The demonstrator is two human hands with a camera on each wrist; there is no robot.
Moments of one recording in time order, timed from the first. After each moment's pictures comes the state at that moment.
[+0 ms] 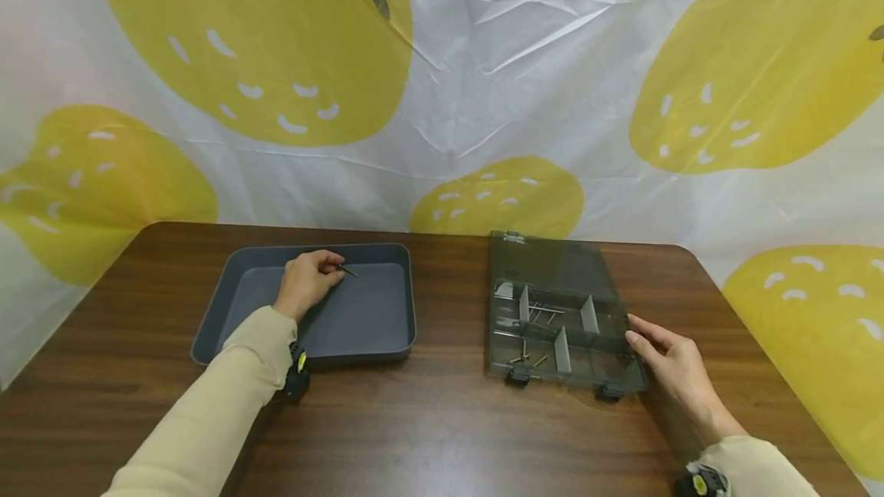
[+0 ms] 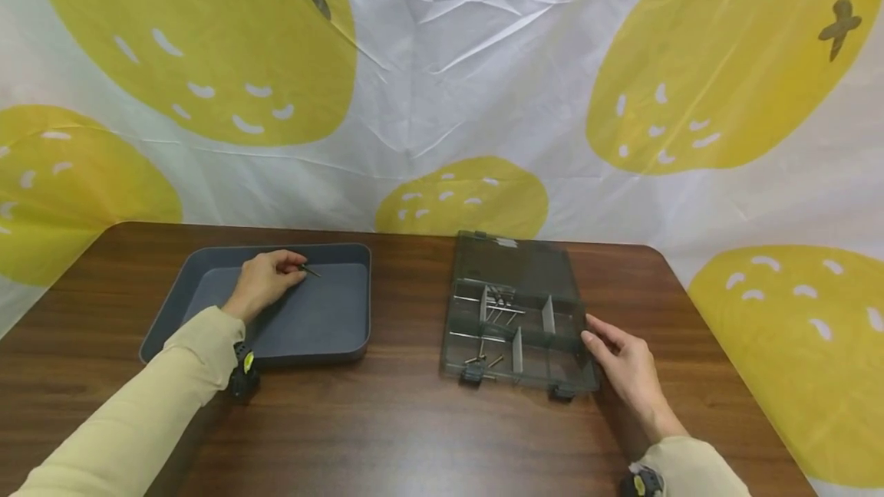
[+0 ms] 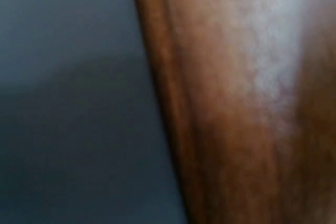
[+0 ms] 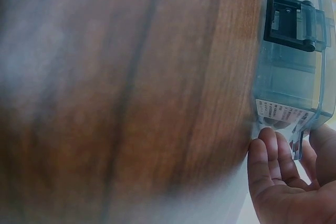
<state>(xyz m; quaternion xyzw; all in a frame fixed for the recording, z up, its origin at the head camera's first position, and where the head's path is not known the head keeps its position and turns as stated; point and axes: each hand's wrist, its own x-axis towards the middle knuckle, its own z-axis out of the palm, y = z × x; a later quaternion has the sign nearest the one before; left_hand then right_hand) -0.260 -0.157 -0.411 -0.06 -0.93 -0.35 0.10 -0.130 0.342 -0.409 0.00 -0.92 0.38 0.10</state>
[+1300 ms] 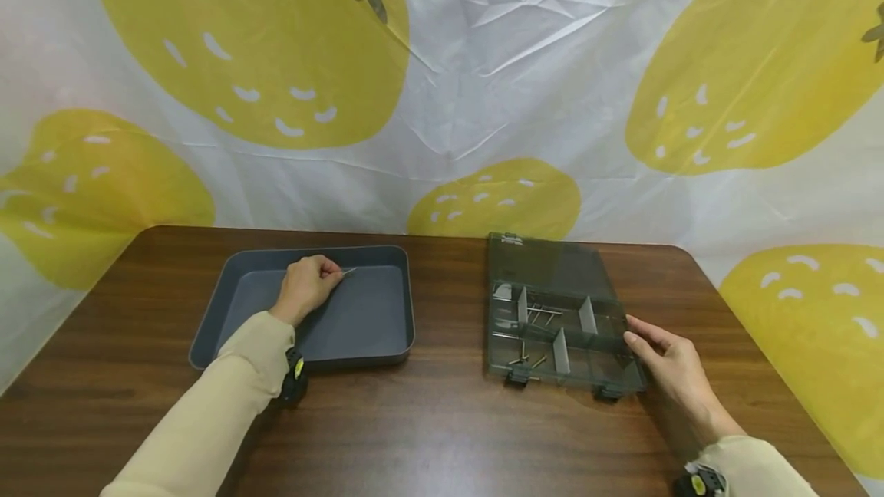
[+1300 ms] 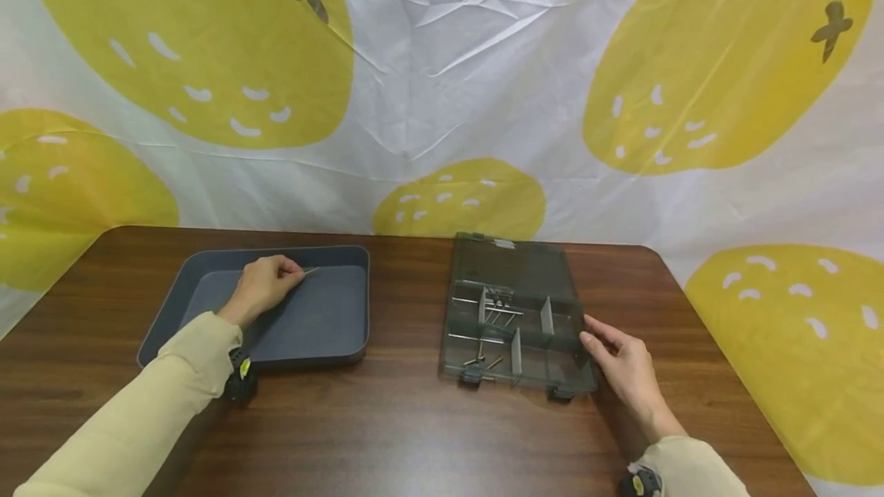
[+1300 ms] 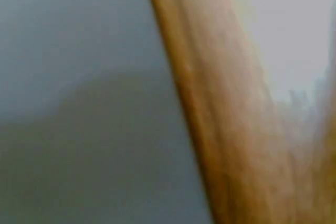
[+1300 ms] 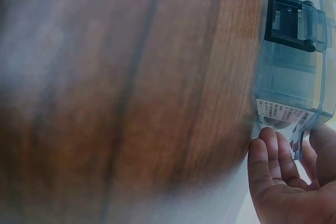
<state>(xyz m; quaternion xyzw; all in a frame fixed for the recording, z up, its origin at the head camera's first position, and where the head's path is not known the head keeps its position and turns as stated) -0.257 -0.154 -0.405 -0.05 -0.94 -0.31 0.08 -0.129 0.340 -0.409 -0.01 -0.92 0.38 0.11</state>
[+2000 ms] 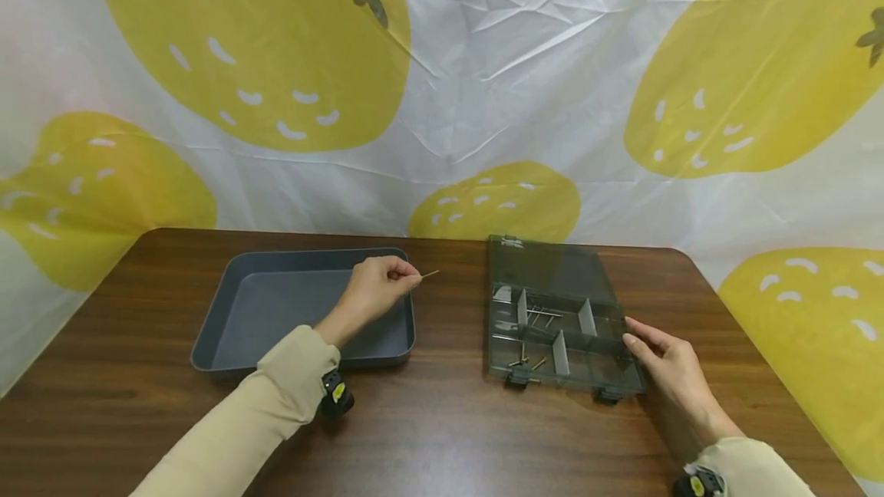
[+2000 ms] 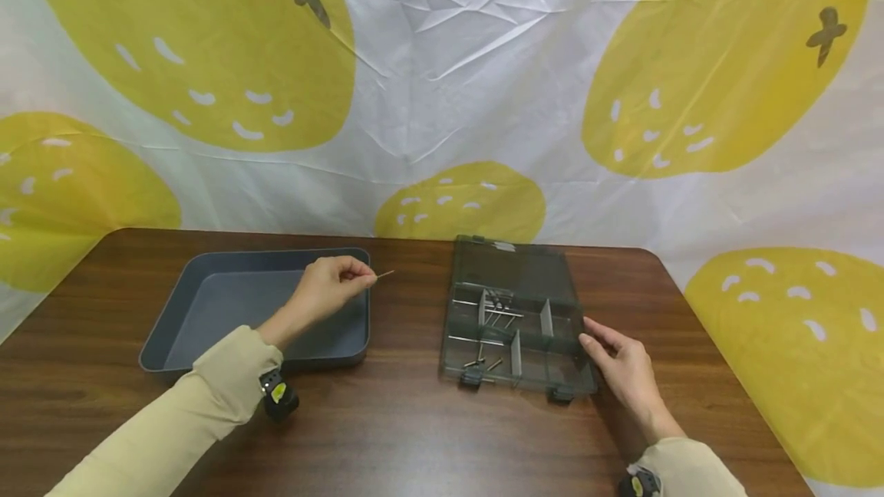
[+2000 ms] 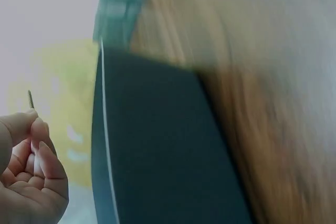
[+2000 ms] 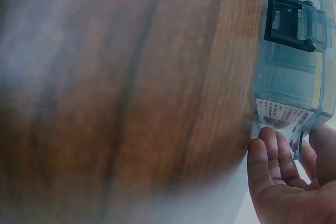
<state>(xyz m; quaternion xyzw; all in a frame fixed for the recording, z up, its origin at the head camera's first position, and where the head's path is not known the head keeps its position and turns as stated) -0.225 -0.069 -0.366 -0.13 -0.89 -0.44 0.04 -0.129 0.342 -0.408 0.00 -0.92 0.38 0.10</state>
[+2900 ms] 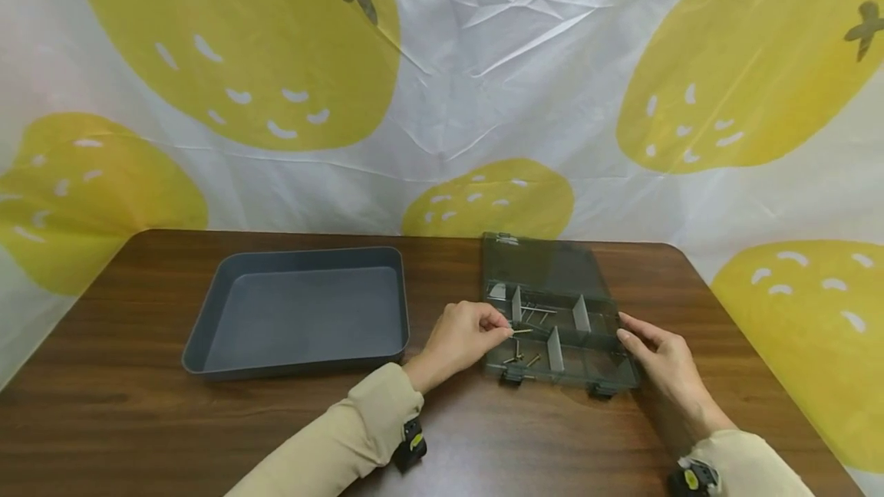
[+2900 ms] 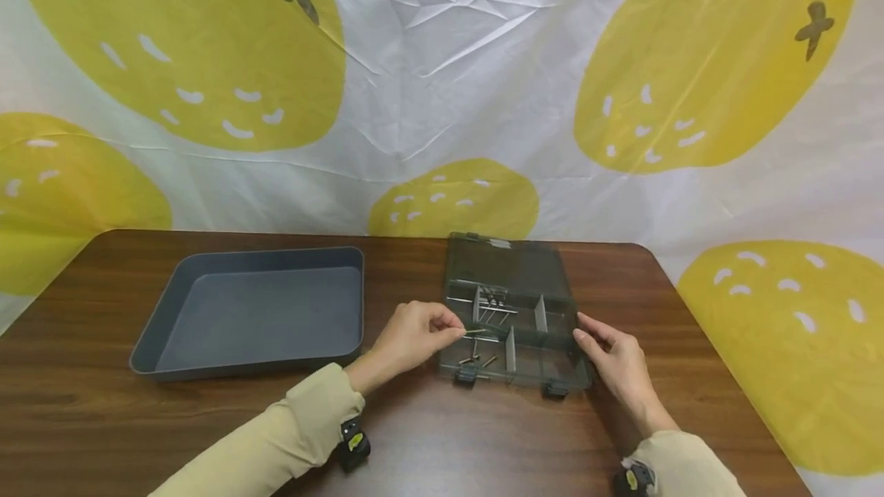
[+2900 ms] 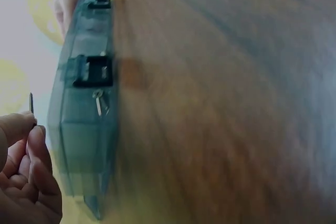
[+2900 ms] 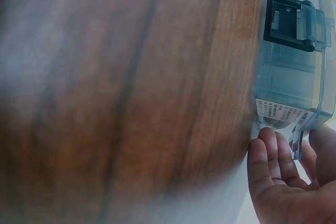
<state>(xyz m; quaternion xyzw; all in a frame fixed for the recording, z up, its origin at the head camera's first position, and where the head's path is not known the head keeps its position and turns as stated) -0.178 0.032 -0.389 -0.26 -0.85 -0.45 0.02 -0.130 0.337 -0.406 0.01 -0.92 0.39 0.11</state>
